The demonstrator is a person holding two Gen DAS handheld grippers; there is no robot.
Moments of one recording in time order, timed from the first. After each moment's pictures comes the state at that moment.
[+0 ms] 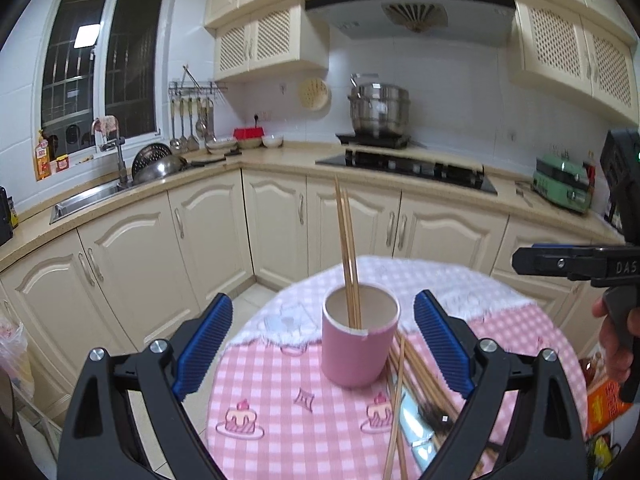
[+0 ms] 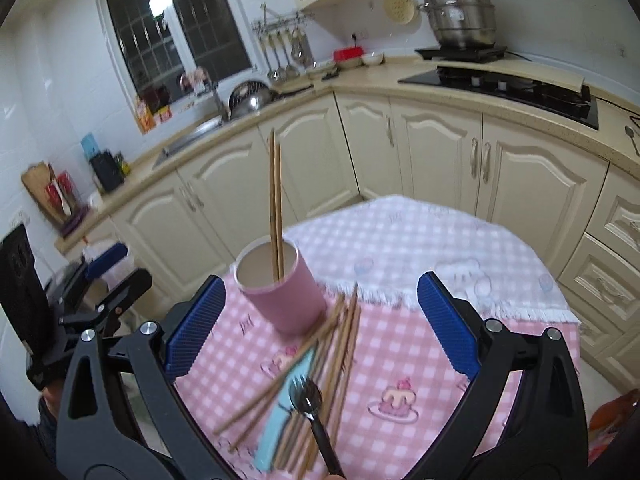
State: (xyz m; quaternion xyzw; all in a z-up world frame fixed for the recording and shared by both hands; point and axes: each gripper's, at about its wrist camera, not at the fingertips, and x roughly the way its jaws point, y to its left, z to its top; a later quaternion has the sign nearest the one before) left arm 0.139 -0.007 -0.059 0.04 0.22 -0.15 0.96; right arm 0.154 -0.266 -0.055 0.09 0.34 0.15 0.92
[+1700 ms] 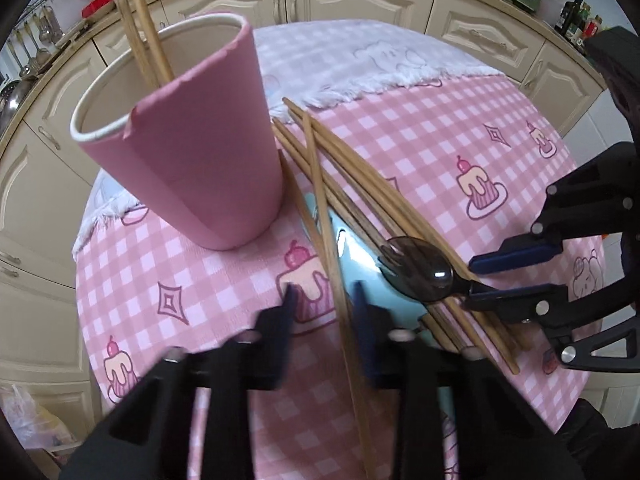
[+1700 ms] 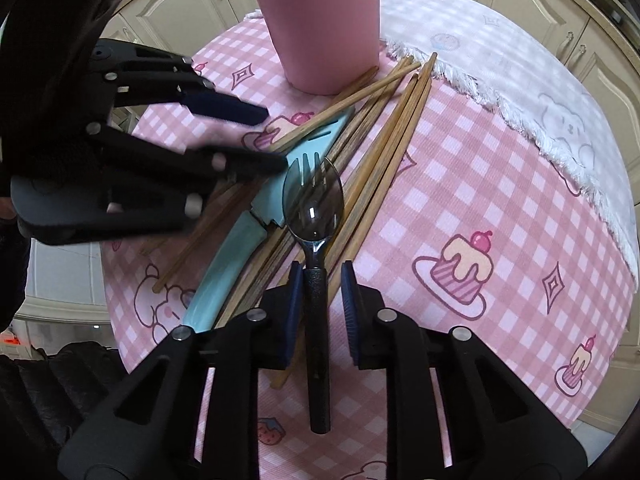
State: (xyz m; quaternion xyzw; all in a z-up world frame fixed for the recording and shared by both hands) left arm 0.208 -0.097 -0.204 0.20 0.53 -0.29 0.77; right arm 0.160 -0.208 -0.196 -0.07 0.59 0.24 0.77
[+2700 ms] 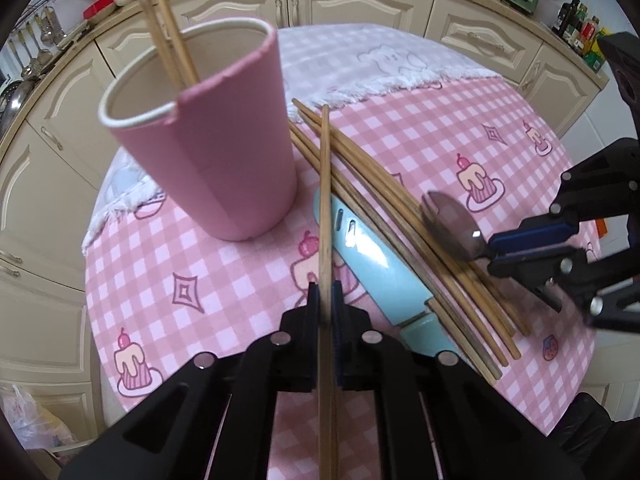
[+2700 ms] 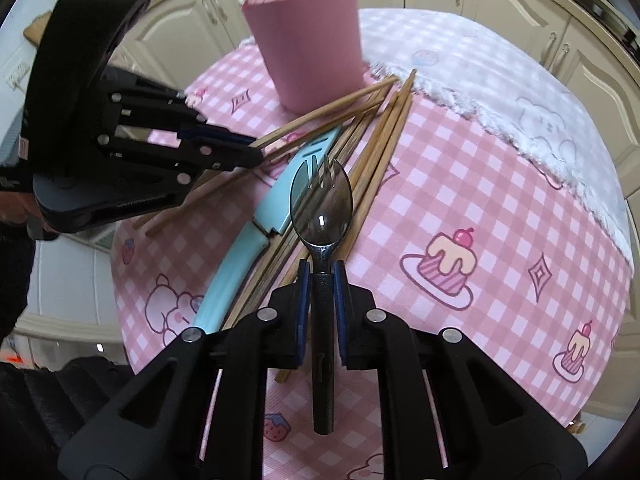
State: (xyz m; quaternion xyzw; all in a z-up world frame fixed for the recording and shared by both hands) left arm 0.202 -0.081 -0.195 0.20 0.52 -0.29 0.77; right arm 0.149 -0.223 -0.176 -0.03 0.55 0.23 0.80
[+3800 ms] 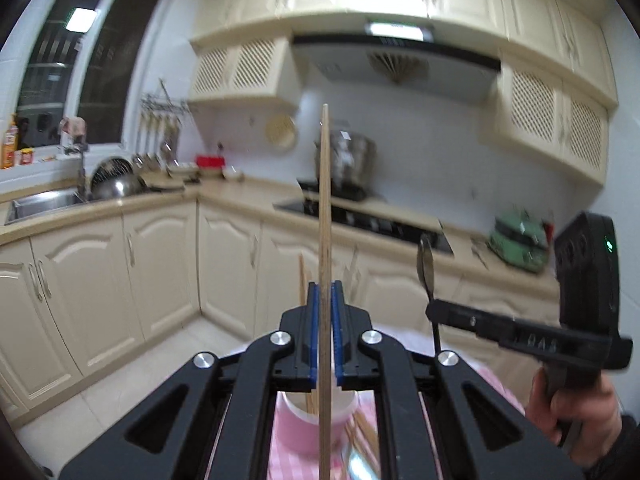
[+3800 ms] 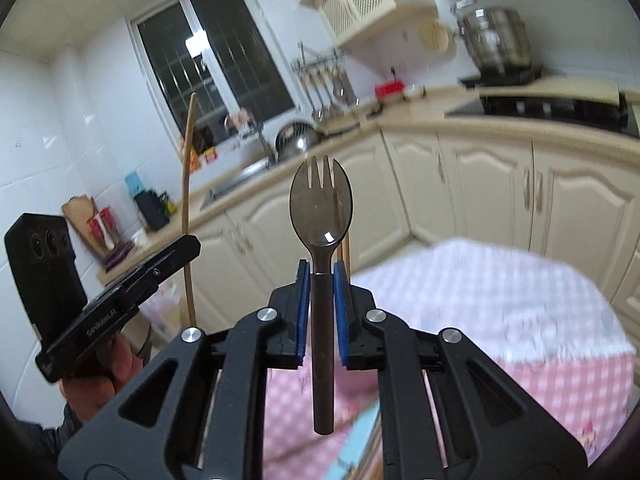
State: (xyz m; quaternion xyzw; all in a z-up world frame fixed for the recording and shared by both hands) left arm 0.184 -0.007 -0.011 -0.05 0.14 -0.22 0.96; right arm 0.189 -0.236 -0.017 0.16 0.22 0.22 0.94
